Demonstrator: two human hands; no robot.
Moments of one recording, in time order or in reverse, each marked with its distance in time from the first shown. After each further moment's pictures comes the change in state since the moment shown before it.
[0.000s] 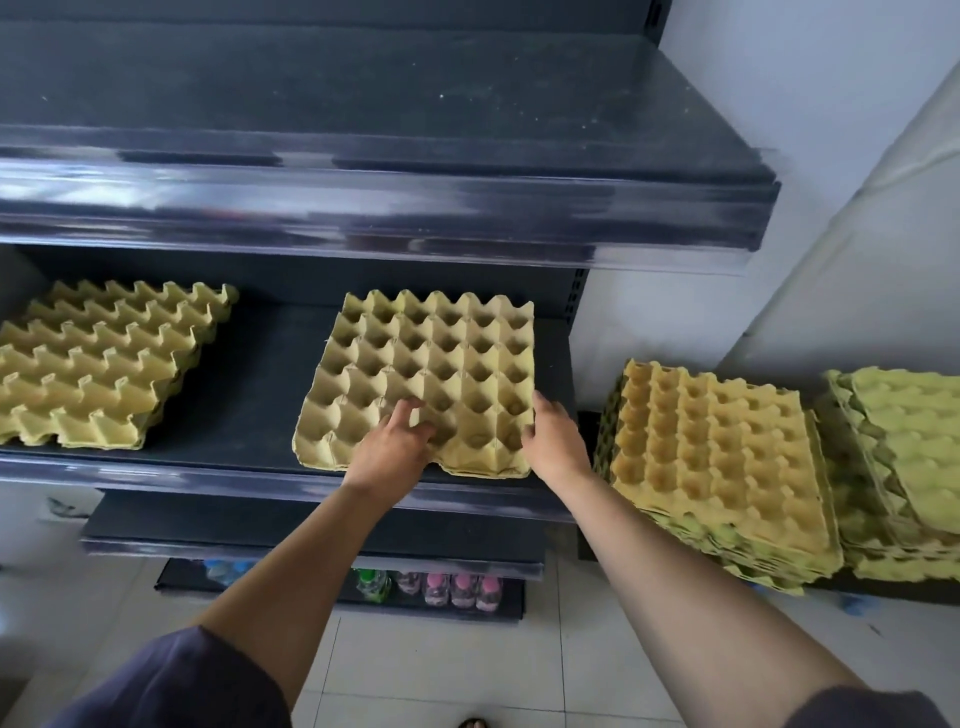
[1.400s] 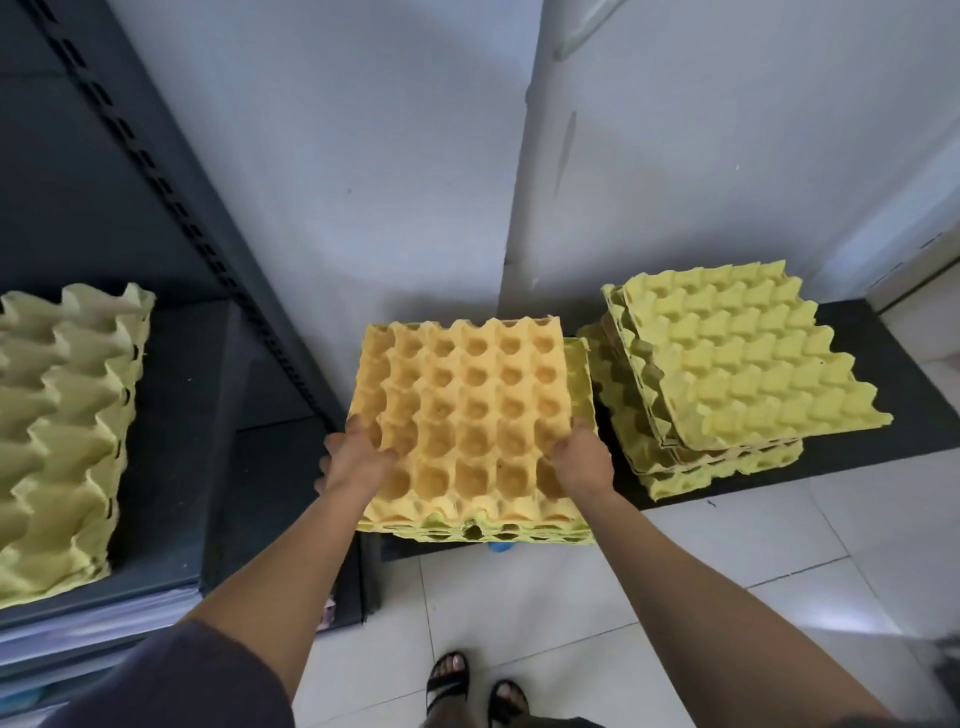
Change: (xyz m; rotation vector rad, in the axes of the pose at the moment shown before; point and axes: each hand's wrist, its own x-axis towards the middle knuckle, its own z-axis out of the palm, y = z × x) left_hand 0.168 0.297 0.181 -0.406 -0.332 -0.555; right_hand 0.013 0.392 -0.099 0.141 0.087 0.672
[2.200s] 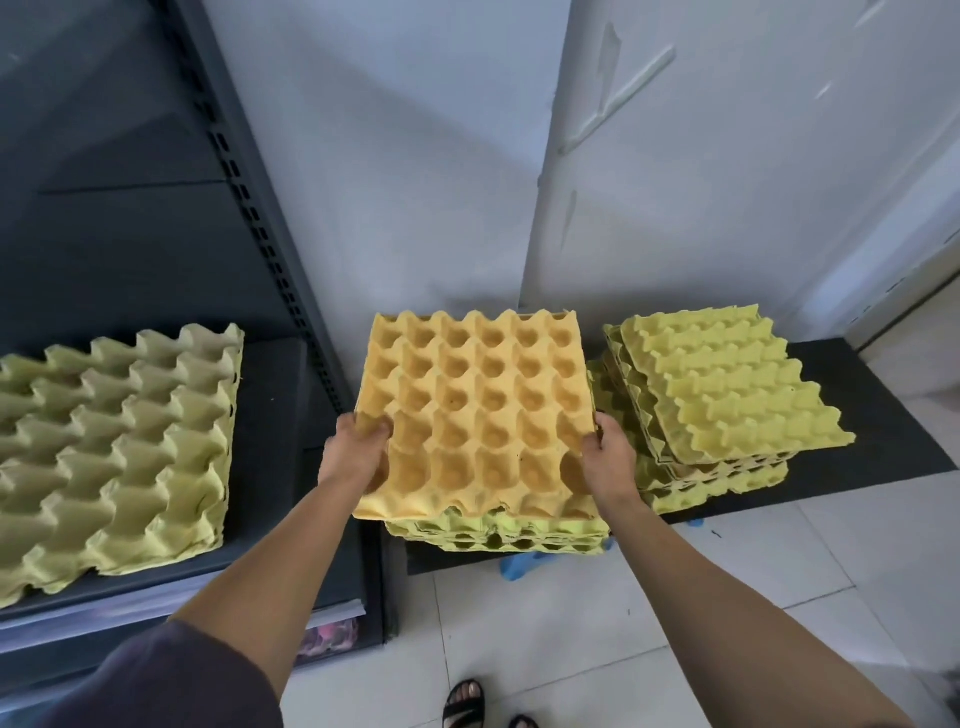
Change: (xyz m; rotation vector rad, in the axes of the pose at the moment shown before) left_hand -0.049 -0.010 -0.085 -0.344 0.071 0.009; right_hand -0.066 -0.026 -0.053 0.425 0.193 -0.152
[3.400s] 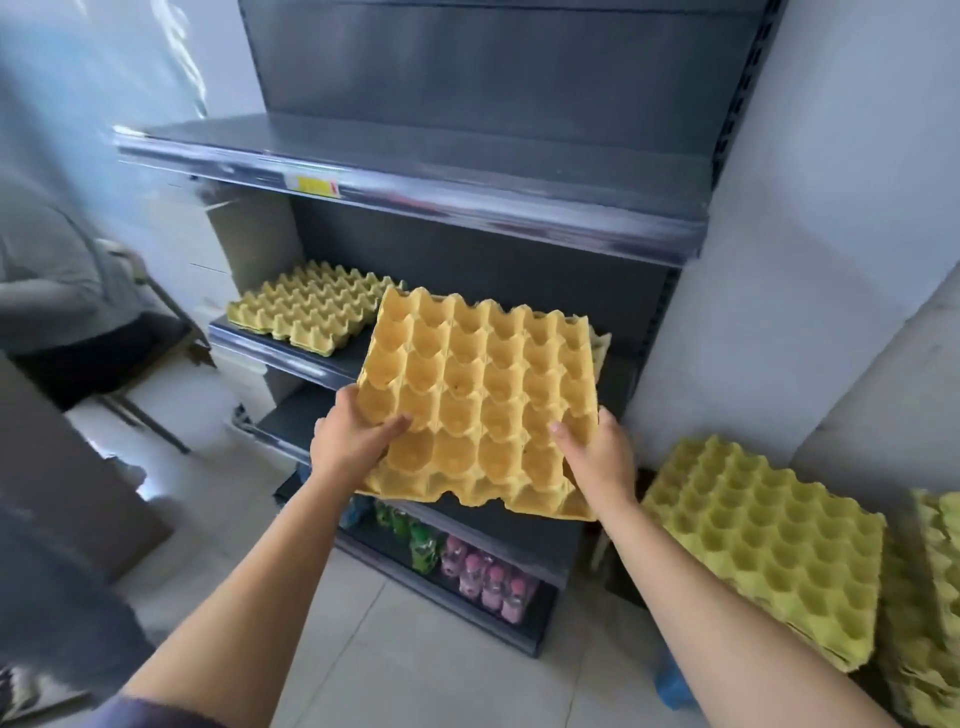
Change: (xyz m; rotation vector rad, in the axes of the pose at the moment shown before) left_hand -0.243 -0.250 -0.286 -0.188 0.689 0.034; right_hand -0.302 -0.165 0.122 -0.049 -0.467 -0.625
